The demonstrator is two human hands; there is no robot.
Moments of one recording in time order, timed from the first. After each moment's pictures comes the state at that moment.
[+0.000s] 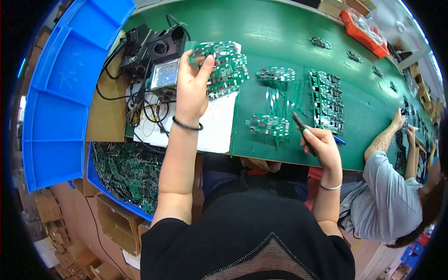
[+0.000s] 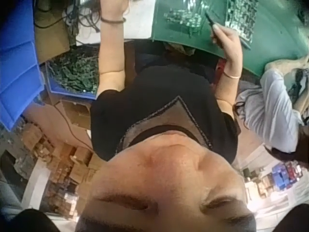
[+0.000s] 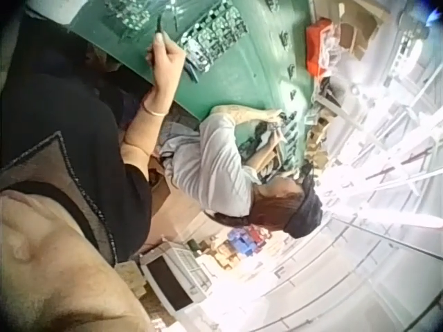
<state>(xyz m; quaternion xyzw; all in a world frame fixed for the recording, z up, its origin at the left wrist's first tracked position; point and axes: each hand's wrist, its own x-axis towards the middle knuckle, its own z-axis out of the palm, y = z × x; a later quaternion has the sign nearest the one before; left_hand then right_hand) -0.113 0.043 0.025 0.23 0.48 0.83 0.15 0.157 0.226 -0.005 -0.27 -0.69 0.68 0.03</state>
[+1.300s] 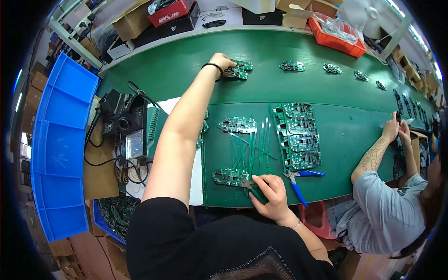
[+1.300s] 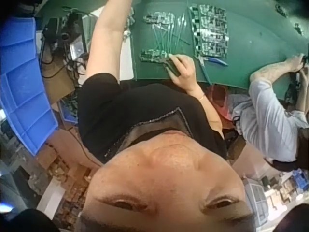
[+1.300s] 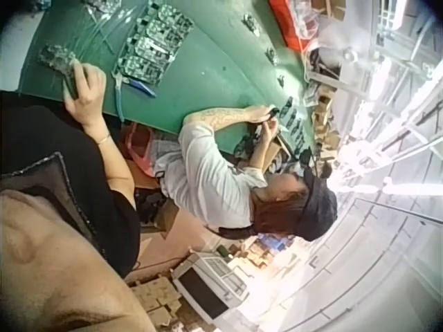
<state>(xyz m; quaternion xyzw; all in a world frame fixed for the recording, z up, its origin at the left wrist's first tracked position) -0.275 0.326 -0.027 0.26 0.80 0.43 0.32 0.148 0.186 -0.040 -0.11 -0.87 0.34 0.33</state>
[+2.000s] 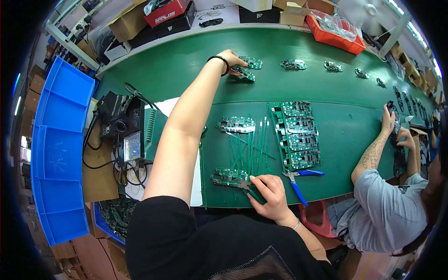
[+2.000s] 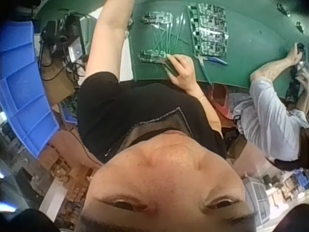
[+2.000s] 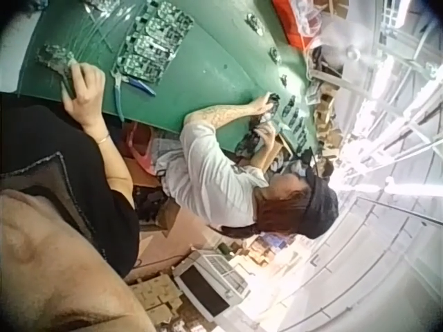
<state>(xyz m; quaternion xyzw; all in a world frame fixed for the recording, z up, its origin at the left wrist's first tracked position) -0.225 0.348 0.007 0.25 0.79 0.39 0.39 0.149 0.189 -0.041 -0.12 -0.88 0.34 0.31</state>
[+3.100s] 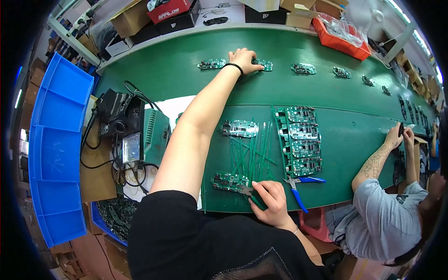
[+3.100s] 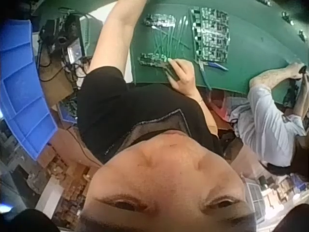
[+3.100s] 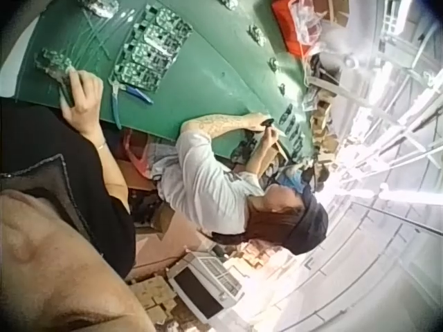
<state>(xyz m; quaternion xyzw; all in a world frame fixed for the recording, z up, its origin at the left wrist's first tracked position) -0.236 0.368 -0.037 0.54 0.84 0.11 0.03 0.146 0.188 -0.040 -0.11 -0.87 0.36 0.31</state>
